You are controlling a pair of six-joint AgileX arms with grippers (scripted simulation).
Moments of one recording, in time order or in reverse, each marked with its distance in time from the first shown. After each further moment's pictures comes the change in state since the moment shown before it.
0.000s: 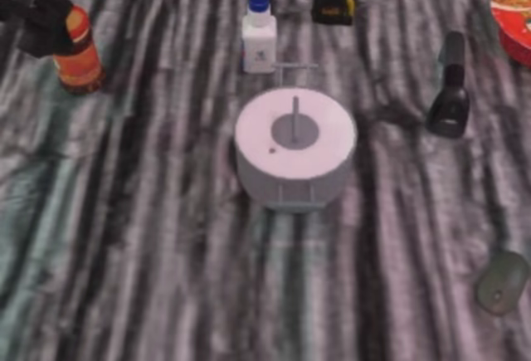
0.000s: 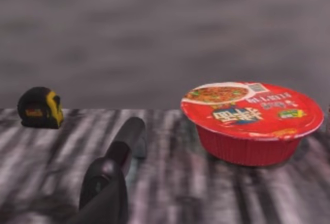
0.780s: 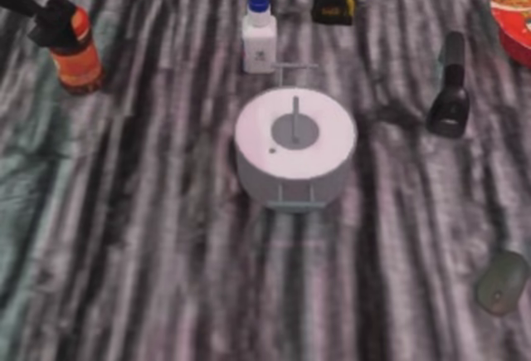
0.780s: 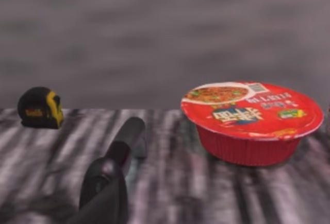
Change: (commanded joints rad) left arm 0.051 0.678 0.813 -0.263 0.037 0.250; right arm 0.000 0.000 0.000 0.000 0.000 0.000
